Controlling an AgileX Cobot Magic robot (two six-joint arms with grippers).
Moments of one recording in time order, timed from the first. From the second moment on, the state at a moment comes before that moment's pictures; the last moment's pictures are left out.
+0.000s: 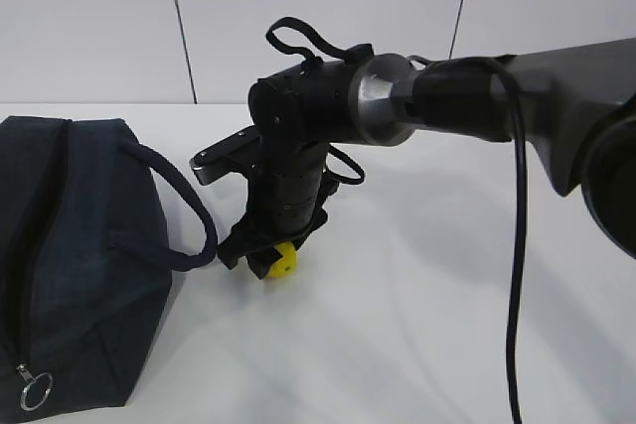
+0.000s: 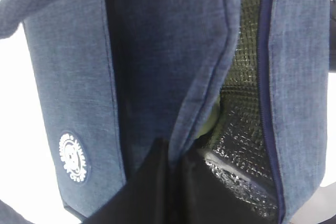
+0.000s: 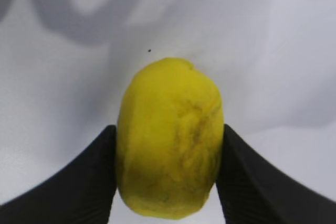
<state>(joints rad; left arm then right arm) 0.31 1.39 -0.77 -0.83 1.04 0.64 0.66 2.34 -1.82 0.03 0.92 -0.08</state>
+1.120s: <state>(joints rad) 0.31 1.39 -0.77 -0.79 1.04 0.64 0.66 2.14 -2.03 0.18 1.23 -0.08</state>
